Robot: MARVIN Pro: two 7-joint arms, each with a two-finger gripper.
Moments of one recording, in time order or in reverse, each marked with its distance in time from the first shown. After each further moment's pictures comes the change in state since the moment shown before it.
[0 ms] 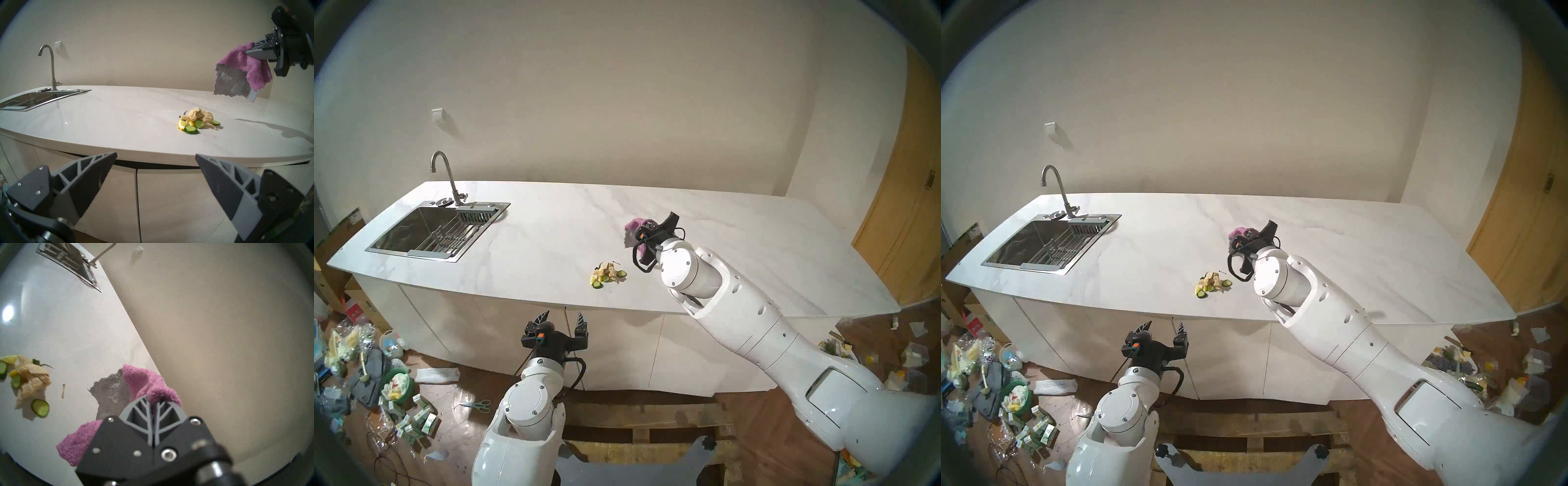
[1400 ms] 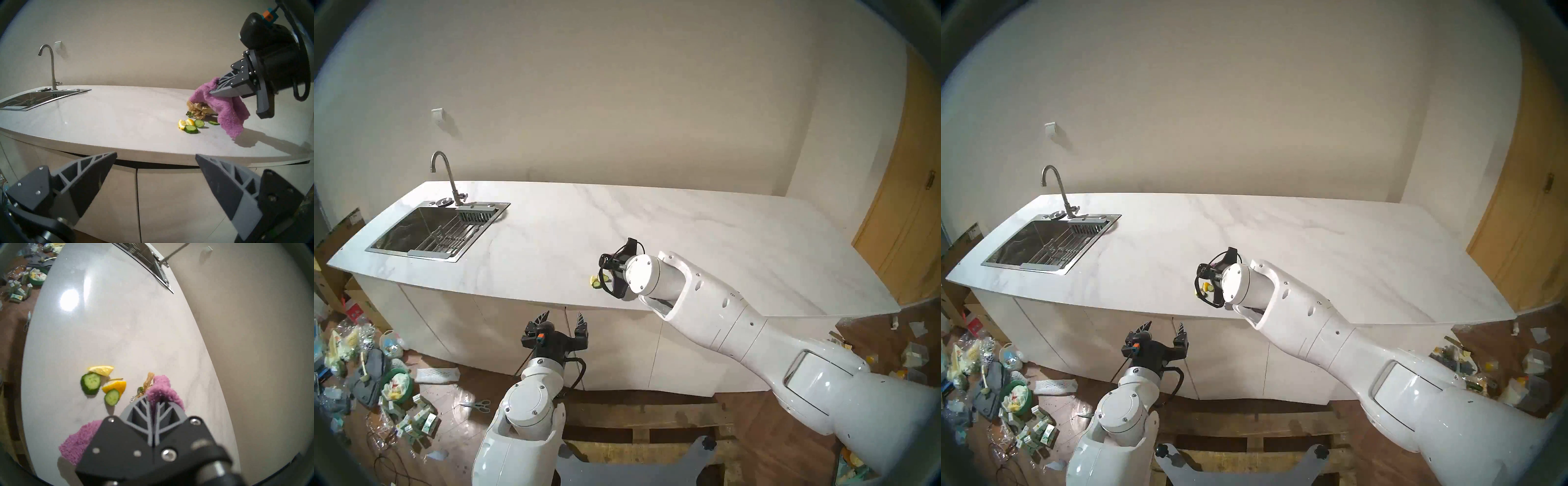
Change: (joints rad) left arm -0.001 0.000 0.000 0.002 0.001 0.000 0.000; right arm 0.133 -0.062 -0.239 0.077 0.034 0.044 0.342
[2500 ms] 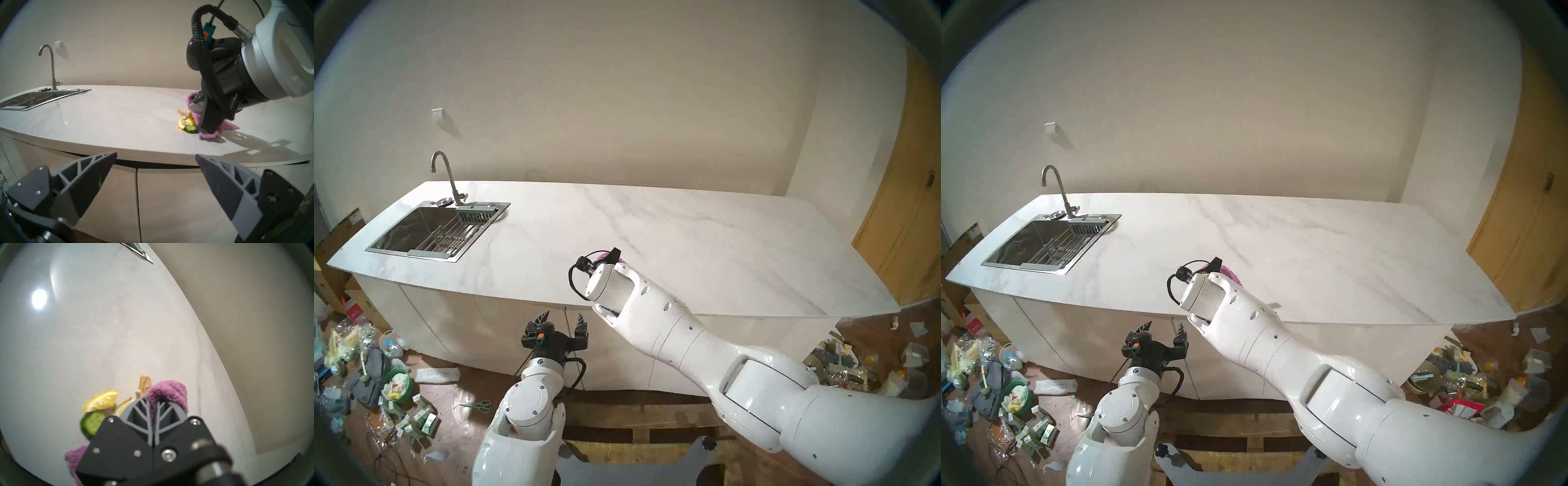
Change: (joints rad) left arm 0.000 0.000 0.000 0.000 0.000 0.000 0.000; right arm 0.001 -0.354 0.080 0.397 0.008 0.148 -0.355
